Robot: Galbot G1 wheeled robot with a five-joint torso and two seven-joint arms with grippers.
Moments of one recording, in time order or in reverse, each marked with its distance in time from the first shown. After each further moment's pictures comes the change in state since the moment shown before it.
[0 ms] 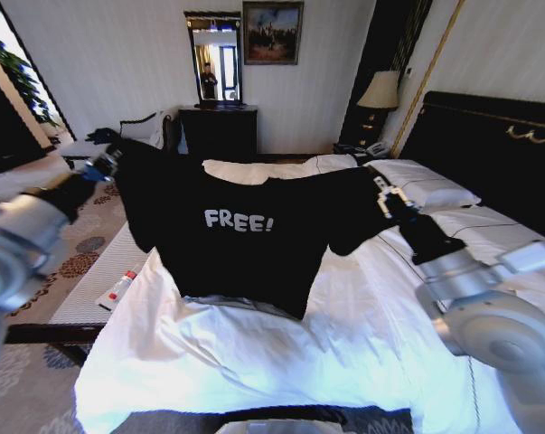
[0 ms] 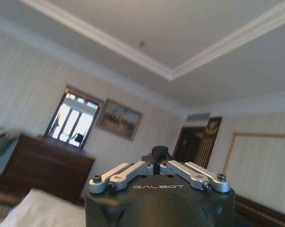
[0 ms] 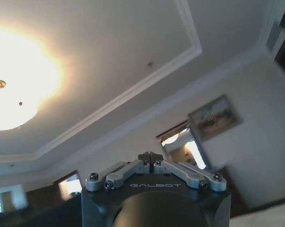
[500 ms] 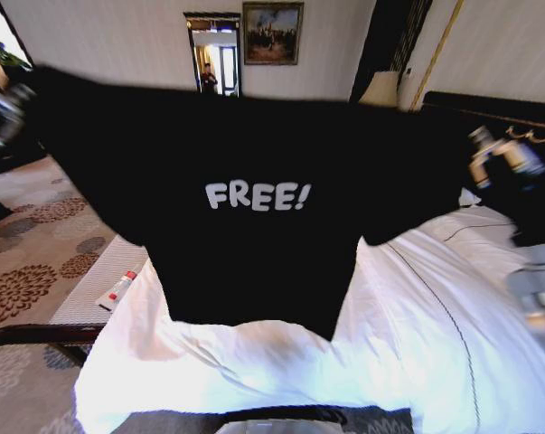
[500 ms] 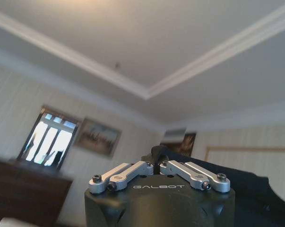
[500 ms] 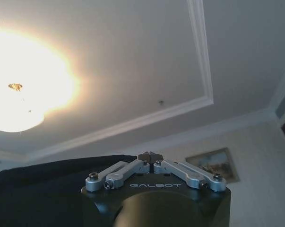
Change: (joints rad) left arm 0.283 0.091 -0.539 -0.120 -0.395 0.030 -0.034; right arm -0.201 -0.152 0.533 -0.004 0.158 -0.014 -0.032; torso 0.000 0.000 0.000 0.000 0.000
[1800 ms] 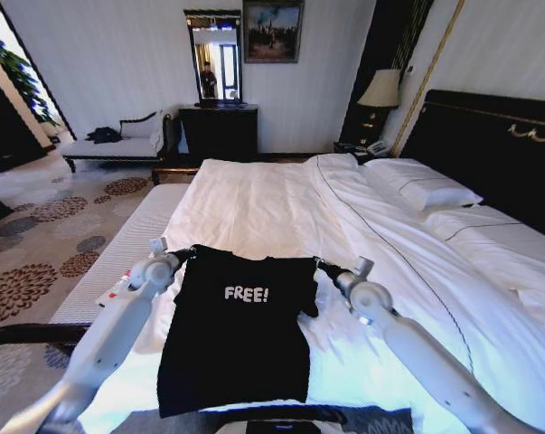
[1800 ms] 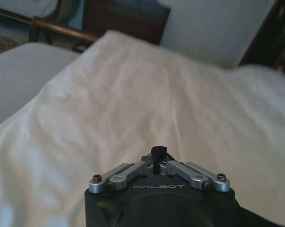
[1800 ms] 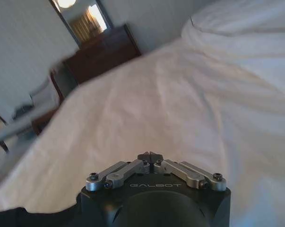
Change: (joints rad) left arm -0.625 -0.468 1.418 1.000 1.138 0.024 0.164; right arm 0.784 0.332 -1.401 -0.800 -0.306 -0.188 0.223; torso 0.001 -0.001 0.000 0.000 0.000
